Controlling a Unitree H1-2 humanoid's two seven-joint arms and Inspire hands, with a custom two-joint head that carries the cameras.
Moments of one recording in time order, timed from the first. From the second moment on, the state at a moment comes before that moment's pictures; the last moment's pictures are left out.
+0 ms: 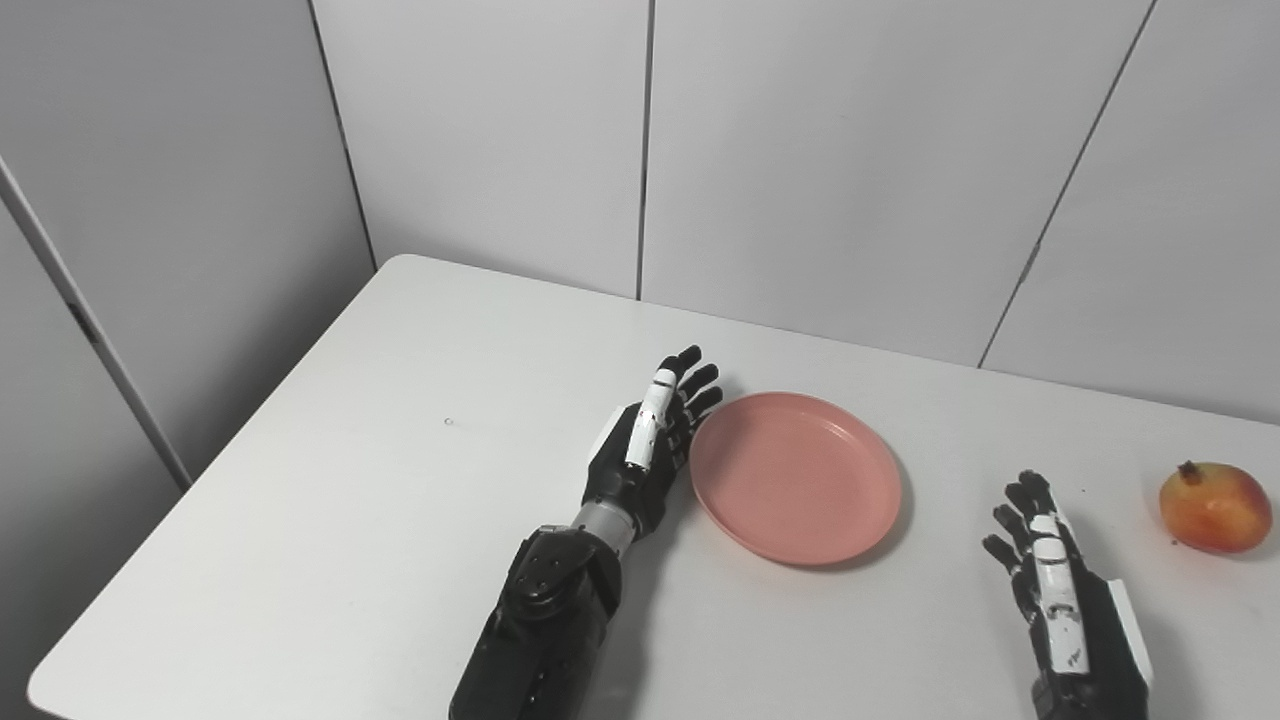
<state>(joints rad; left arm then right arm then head) -0.34 -0.06 0.02 0.19 -0.30 0.19 -0.05 -0.09 -0.03 0.03 -0.15 0.01 0.13 0.05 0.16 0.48</state>
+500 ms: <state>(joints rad) -0.28 -0.09 -0.03 0.11 -0.30 0.24 -0.10 -0.11 -0.01 0.00 -0.15 0.01 0.13 0.01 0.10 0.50</state>
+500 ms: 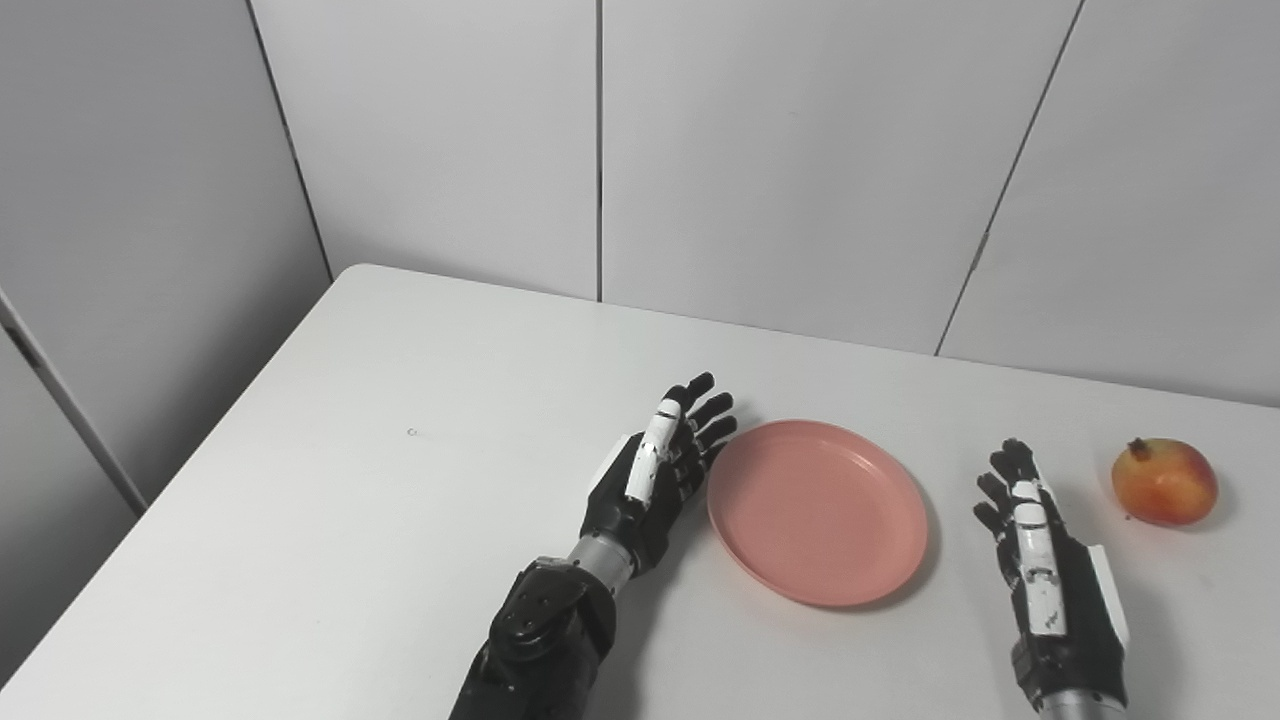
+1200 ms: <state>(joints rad) -0.26 -0.12 -0.03 0.08 -0.27 0.25 -0.09 -0.11 0.01 0.00 -0.16 0.01 0.13 -0.01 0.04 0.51</state>
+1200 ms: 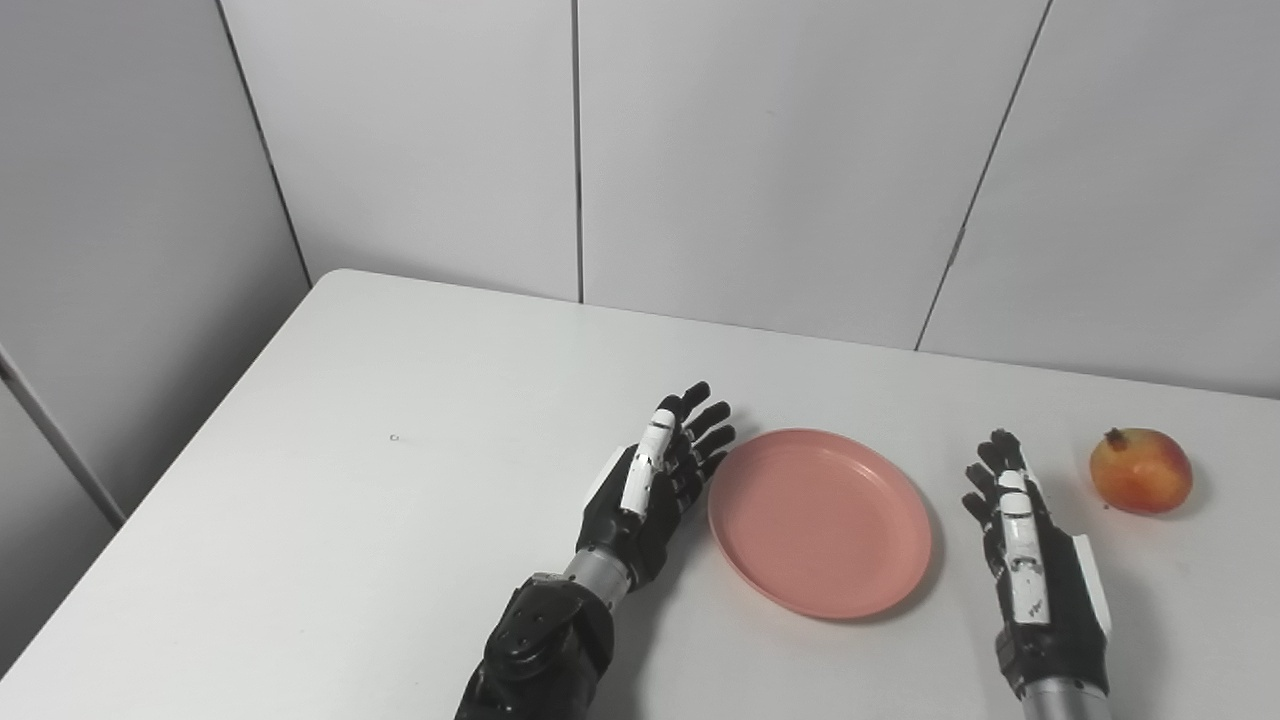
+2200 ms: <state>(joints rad) -0.24 -0.08 0.03 0.12 -0.28 0.13 -0.14 -0.16 0.00 0.04 -0.30 -0.22 0.18 -0.03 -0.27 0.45</state>
